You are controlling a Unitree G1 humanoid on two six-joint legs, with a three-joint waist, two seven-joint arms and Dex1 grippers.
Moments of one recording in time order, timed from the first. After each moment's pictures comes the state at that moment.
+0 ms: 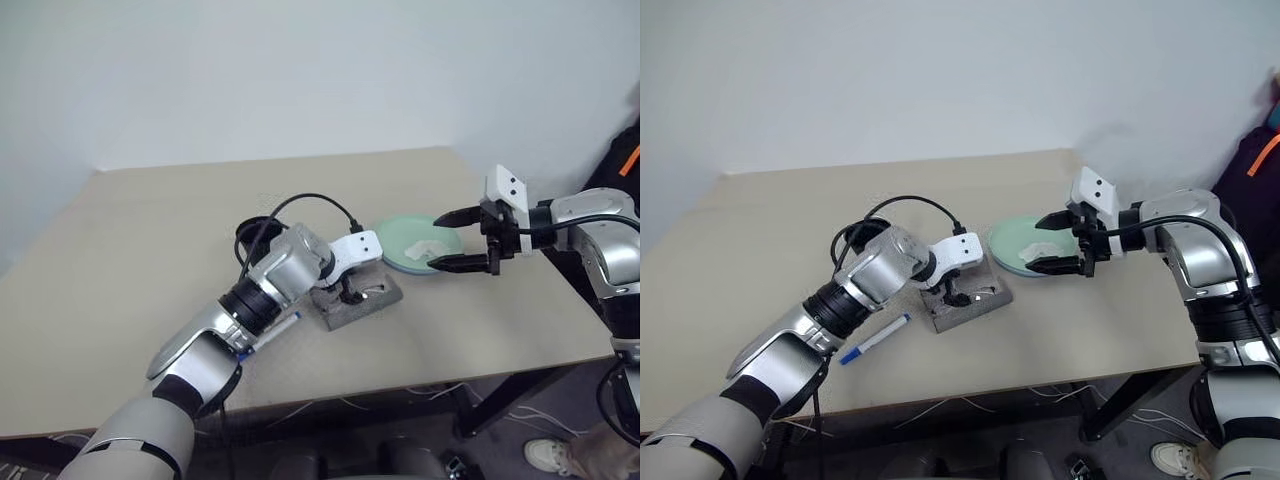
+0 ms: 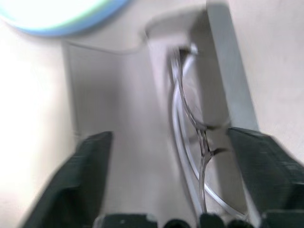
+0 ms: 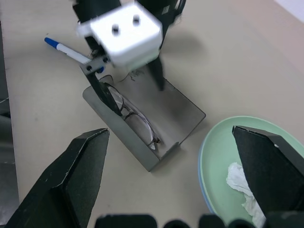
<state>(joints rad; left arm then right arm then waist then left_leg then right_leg) -0.96 0.35 -0.62 0.23 0.12 0.93 -0.95 -0.74 -0.80 0.17 0.11 0.27 0.54 1.33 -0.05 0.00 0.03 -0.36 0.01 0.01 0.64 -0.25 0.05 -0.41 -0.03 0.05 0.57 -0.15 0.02</state>
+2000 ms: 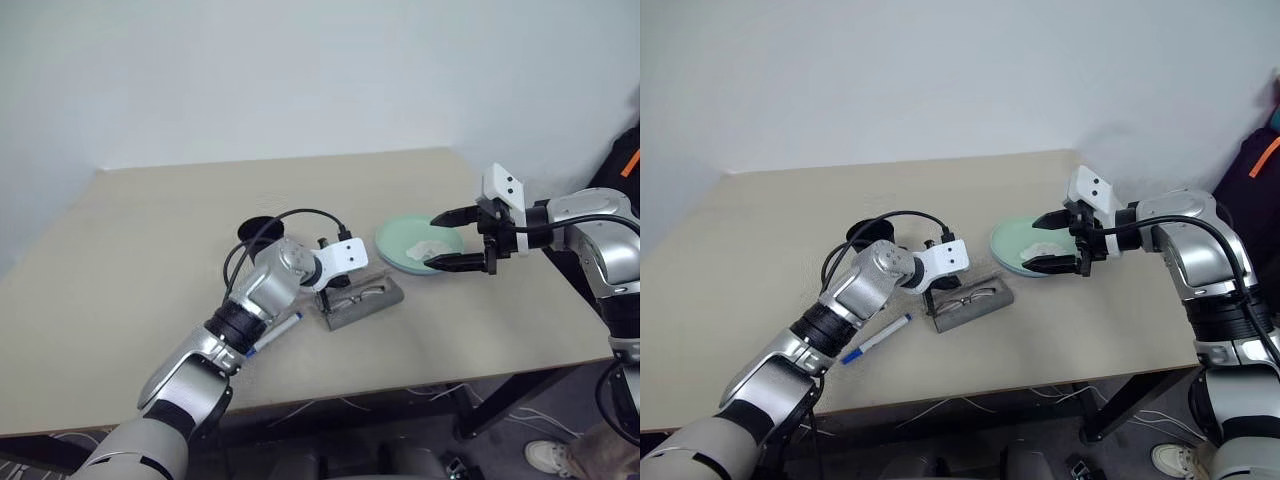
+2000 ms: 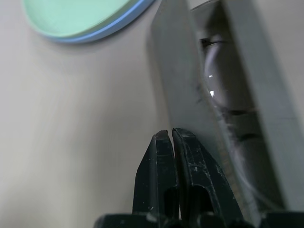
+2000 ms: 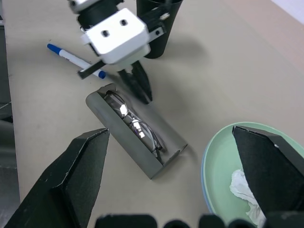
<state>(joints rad) -0.76 0.37 -0.55 0.22 0.24 0.62 -0.93 -0.75 -0.80 0.17 0.10 0.29 0.56 1.30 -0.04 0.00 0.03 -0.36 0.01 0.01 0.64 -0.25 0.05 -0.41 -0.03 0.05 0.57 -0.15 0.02</state>
